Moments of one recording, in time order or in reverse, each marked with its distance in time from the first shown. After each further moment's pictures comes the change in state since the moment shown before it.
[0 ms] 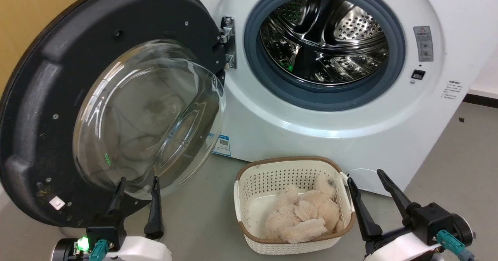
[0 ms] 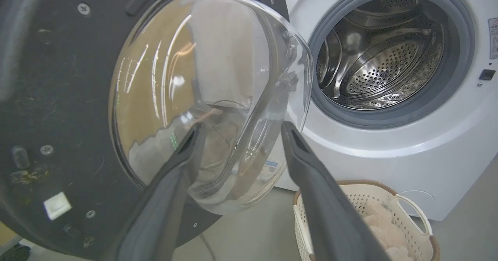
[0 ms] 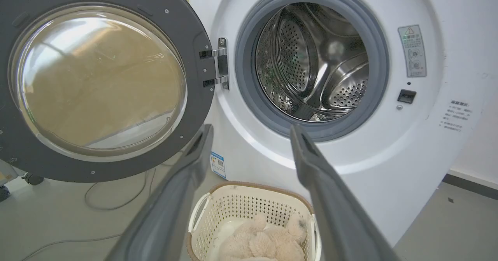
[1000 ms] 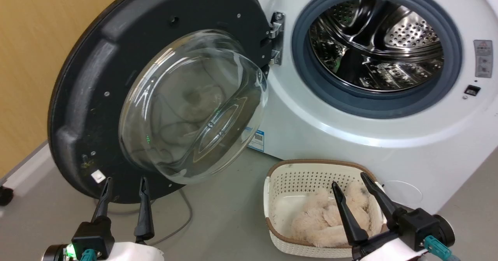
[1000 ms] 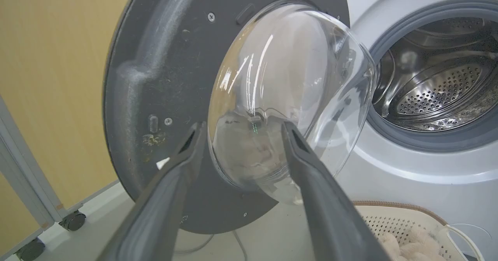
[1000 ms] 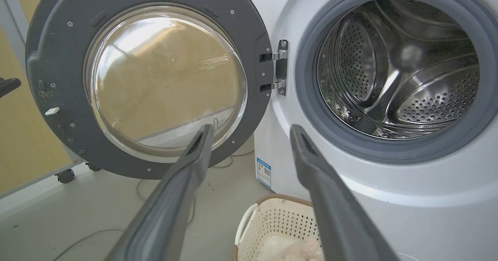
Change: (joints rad) left arm 0.022 0.000 0.028 -0.022 -0.025 0.015 -0.062; right arm -0.006 0.000 0.069 0.038 0.025 0.000 -0.063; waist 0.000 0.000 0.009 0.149
